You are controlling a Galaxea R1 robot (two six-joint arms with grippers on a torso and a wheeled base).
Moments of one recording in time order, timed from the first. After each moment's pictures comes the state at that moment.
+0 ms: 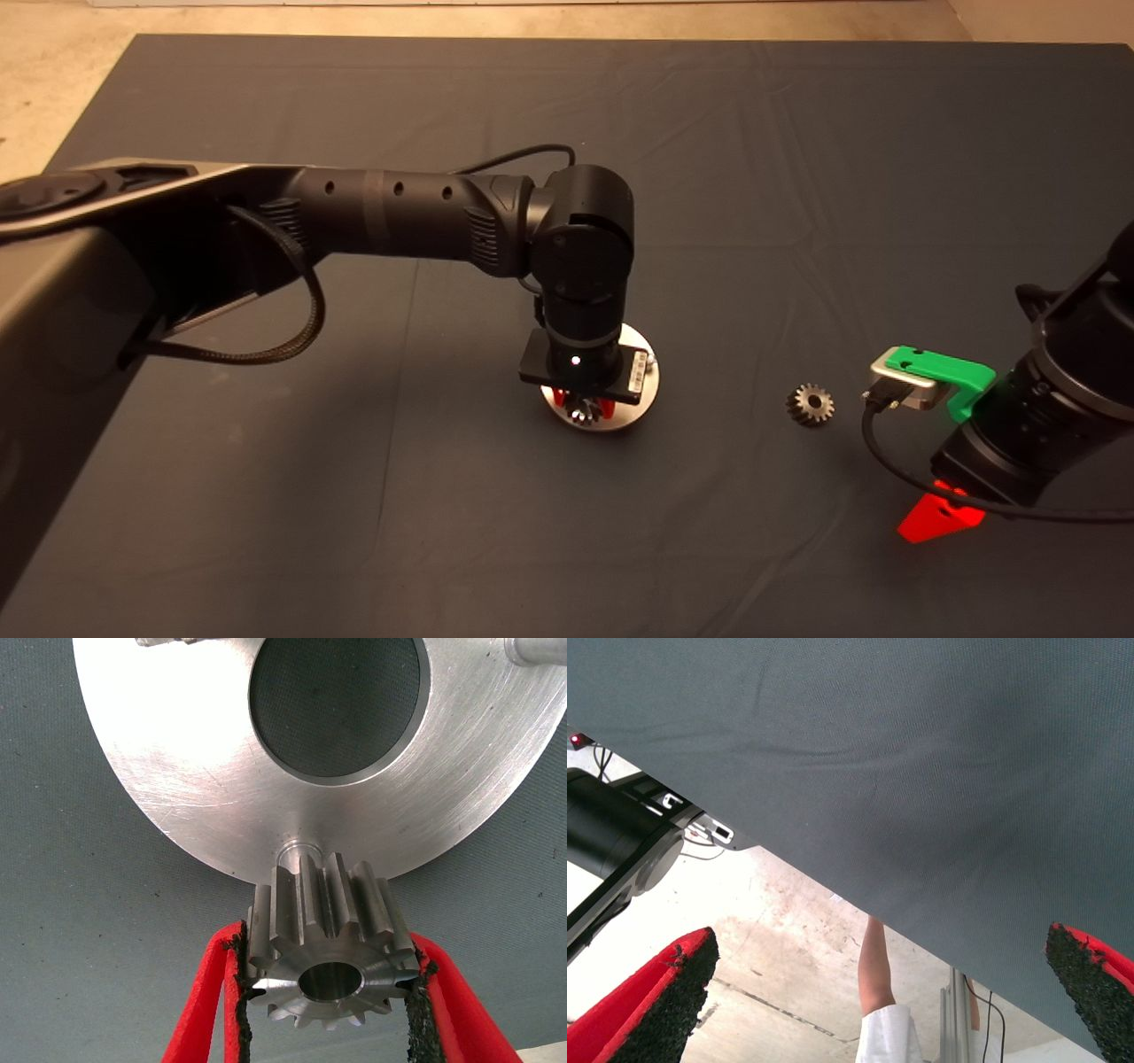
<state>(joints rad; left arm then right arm) -0.34 2.91 -1.20 0.23 1.52 -1.45 0.43 2.11 -0.60 0.07 -1.53 0.94</state>
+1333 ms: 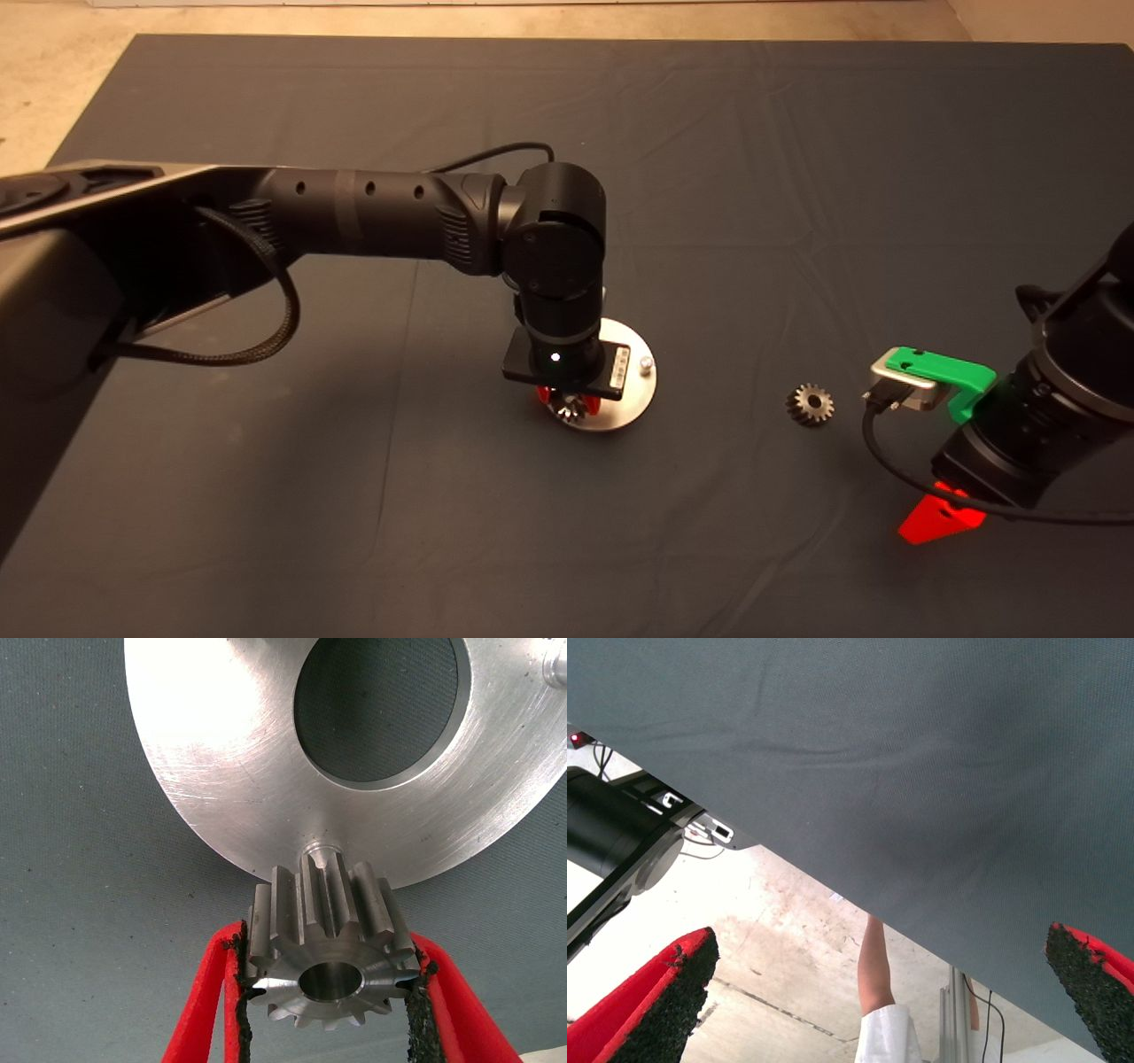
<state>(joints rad) -0.34 2.87 -1.18 0.24 1.51 -1.44 0.43 2.11 -0.60 0.07 -1.53 0.94</state>
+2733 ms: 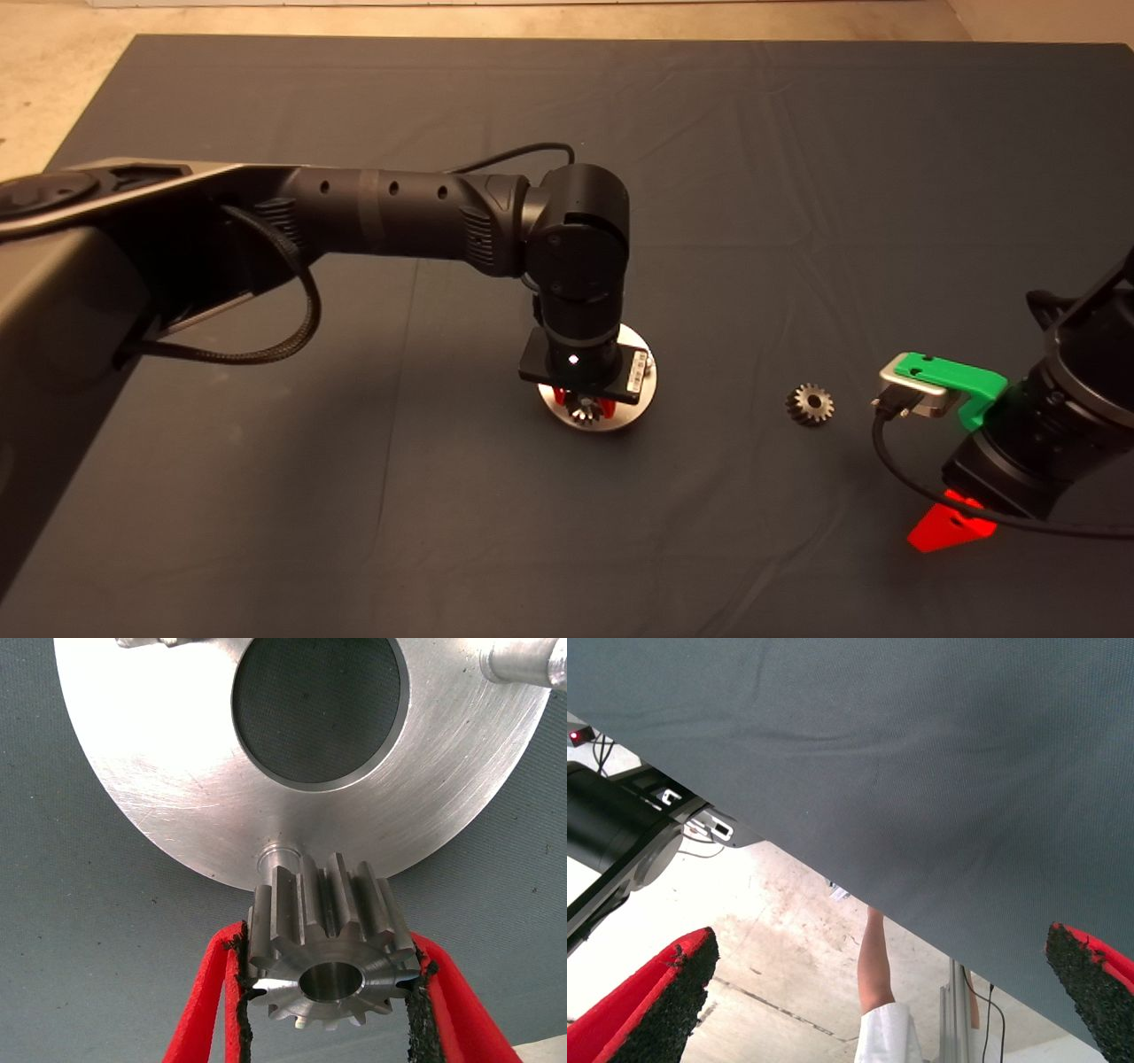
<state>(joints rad) -0.34 2.90 -1.19 0.24 1.51 -1.43 0.43 2.09 -0.57 0.07 -1.53 0.94</state>
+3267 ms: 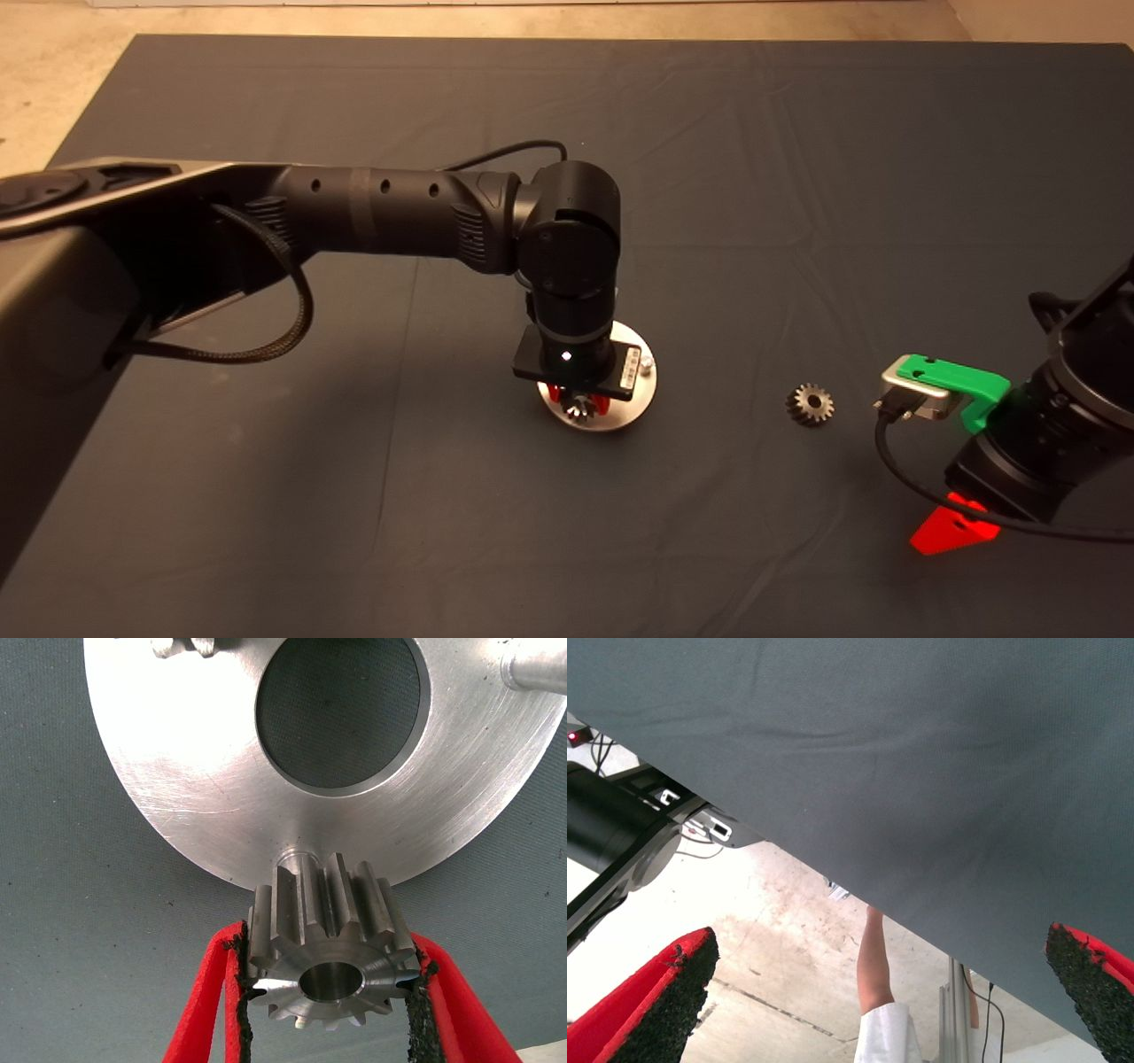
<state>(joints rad) -0.34 2.88 -1.19 0.24 1.51 -1.42 0.43 2.09 -0.57 0.07 -1.53 0.94</state>
